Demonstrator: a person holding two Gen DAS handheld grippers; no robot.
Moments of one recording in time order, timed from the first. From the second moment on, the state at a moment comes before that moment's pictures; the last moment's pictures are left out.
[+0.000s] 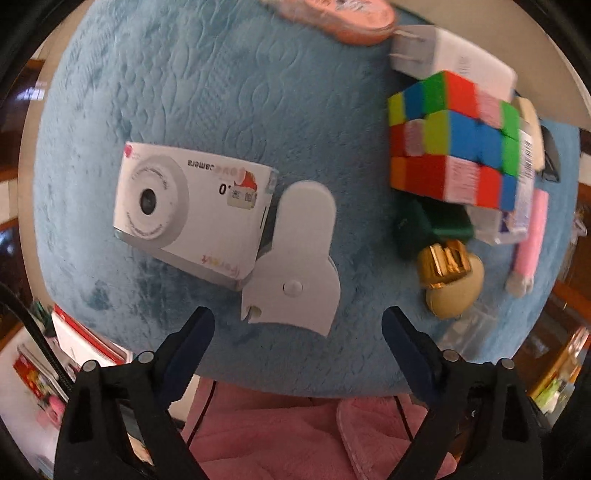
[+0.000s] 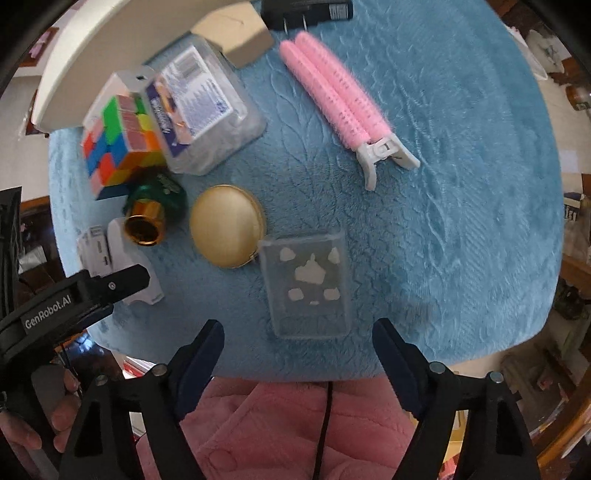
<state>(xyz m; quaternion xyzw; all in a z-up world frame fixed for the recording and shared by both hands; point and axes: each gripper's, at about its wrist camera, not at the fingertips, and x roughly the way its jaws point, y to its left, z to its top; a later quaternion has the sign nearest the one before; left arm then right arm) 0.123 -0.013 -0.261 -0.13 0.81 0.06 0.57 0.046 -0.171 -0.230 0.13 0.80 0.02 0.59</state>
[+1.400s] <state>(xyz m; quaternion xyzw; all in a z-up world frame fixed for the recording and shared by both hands) 0.062 0.068 -0.241 -0.19 0.81 0.06 0.55 0.042 -0.199 -0.218 0.18 0.80 0.02 0.57</state>
